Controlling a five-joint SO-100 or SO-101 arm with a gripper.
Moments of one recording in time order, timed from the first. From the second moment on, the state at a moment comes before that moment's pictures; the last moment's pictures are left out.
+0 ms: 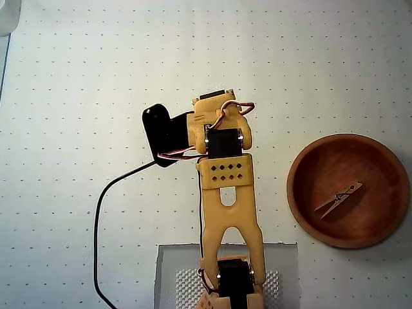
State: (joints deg) arm -6.8 119.0 93.5 74.7 -3.9
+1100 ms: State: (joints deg) arm -6.2 178.5 164.4 35.9 -2.3
